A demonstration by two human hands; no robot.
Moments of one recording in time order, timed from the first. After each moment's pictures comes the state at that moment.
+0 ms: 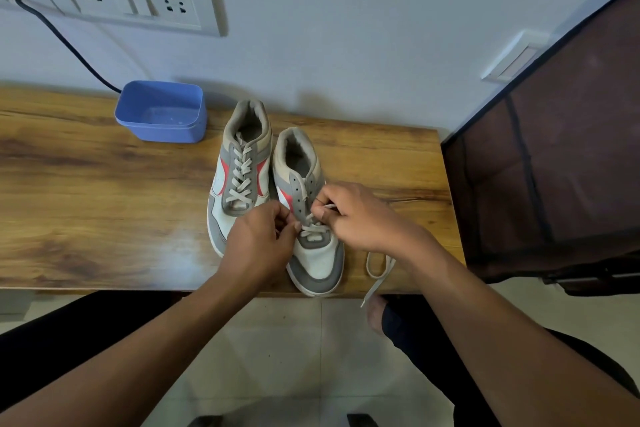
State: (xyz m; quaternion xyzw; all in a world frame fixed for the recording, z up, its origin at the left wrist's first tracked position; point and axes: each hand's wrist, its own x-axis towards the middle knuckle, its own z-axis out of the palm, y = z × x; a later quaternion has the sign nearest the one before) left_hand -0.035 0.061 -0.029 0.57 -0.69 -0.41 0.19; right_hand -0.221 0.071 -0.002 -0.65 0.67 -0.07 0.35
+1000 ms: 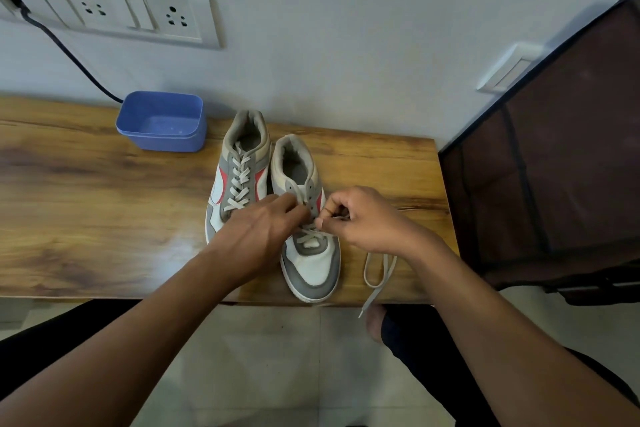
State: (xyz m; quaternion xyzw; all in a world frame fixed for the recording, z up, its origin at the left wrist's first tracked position) left_hand -0.027 0.023 -0.038 0.27 -0.94 -0.14 0.12; right_hand -0.234 0.075 0.009 -0.60 0.68 -0.11 0.40
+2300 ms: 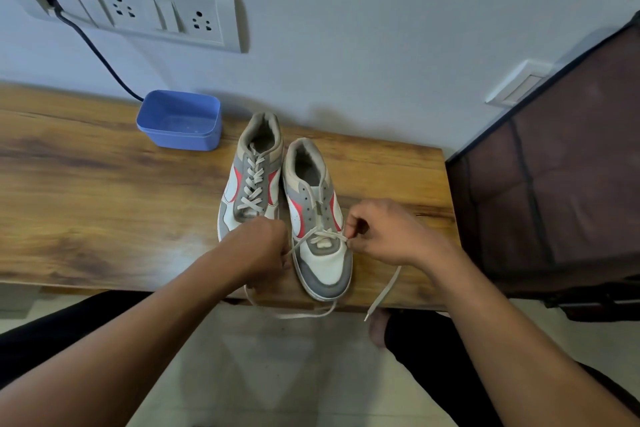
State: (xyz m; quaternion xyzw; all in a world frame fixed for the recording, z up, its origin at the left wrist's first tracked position) left_hand -0.023 0.029 -0.015 0.43 -0.84 -0.25 -0.20; right_hand -0.252 0.082 0.003 -0.68 0.67 -0.01 0.30
